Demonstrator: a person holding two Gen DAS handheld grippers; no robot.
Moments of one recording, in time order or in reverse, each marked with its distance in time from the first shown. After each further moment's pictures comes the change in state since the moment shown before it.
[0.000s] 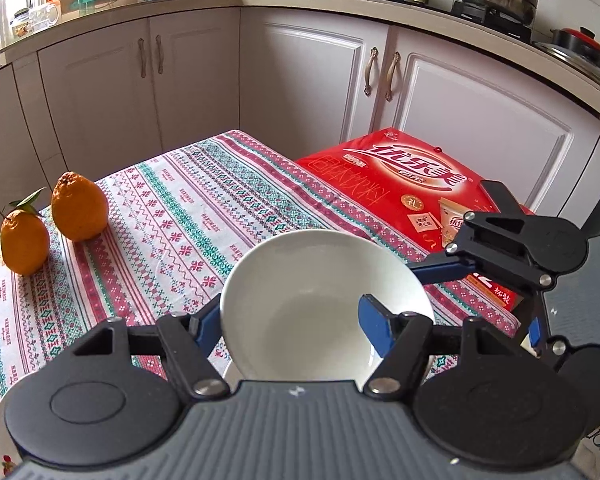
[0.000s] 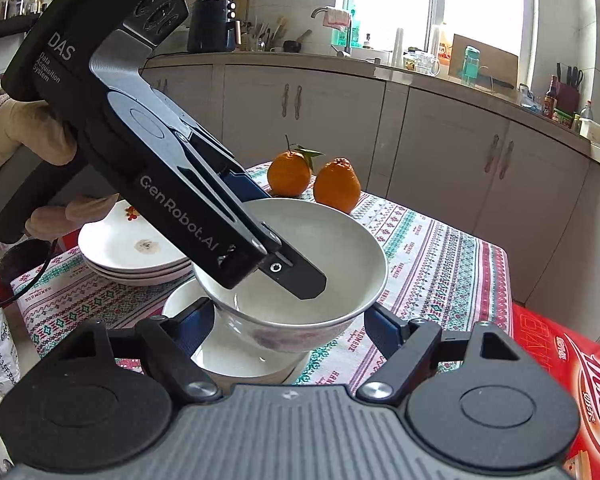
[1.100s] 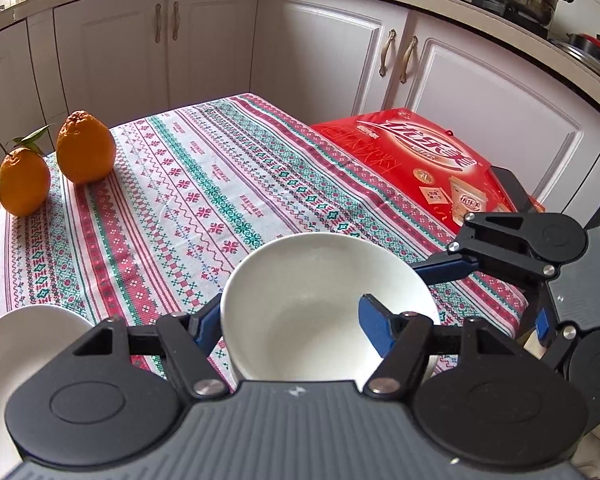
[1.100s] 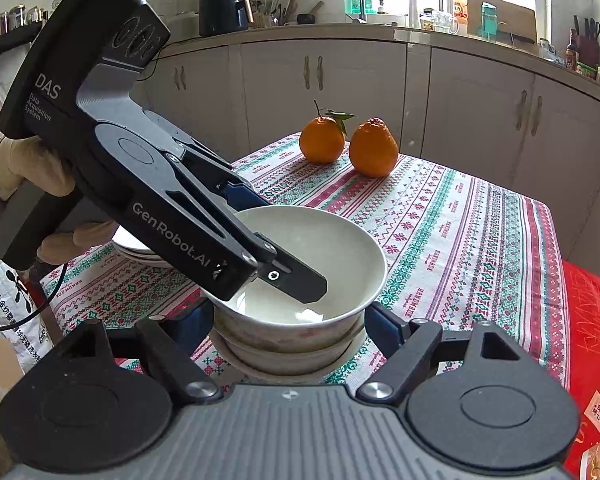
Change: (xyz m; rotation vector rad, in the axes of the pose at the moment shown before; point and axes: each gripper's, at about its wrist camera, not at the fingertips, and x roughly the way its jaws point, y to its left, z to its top) left arm 0.012 0.016 -0.035 -0.069 0.045 -0.013; right arm 0.021 0.007 -0.011 0.090 0.073 0.106
